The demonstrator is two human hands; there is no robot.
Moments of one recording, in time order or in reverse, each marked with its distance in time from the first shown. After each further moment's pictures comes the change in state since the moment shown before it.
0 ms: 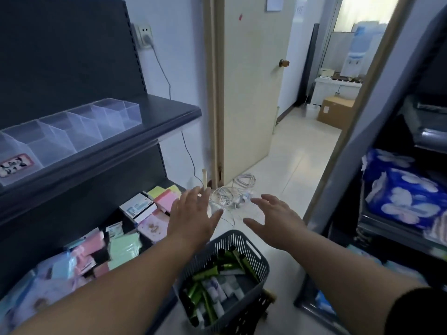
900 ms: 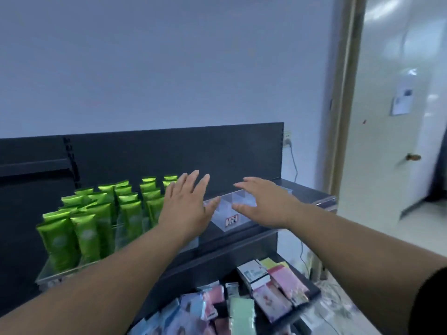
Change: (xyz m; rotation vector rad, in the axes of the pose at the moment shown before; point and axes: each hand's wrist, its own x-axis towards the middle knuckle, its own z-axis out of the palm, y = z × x) left_hand -0.162 -0.235 -0.283 0.213 0.484 -0.360; right_hand -0.040 -0.380 -0.117 -0.072 0.235 -0.798
